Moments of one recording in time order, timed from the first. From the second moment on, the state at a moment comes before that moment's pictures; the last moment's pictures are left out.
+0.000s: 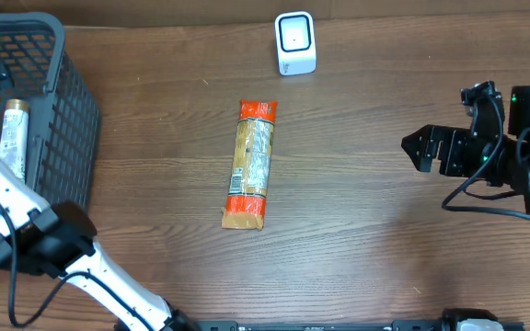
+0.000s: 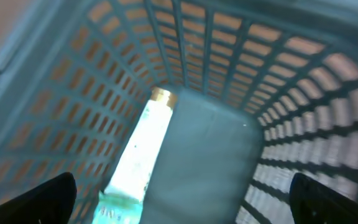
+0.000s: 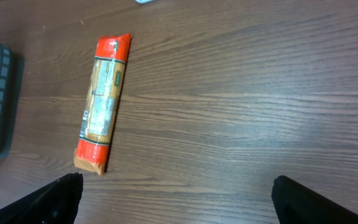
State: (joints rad) left arm 0.66 2.21 2.70 -1.35 0.05 0.22; right arm -0.02 1.23 1.33 -1.11 -0.43 0.13
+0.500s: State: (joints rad) left arm 0.68 2.54 2.60 -1.18 0.08 0.32; right arm -0.02 1.27 1.33 -1.11 -0.42 0.13
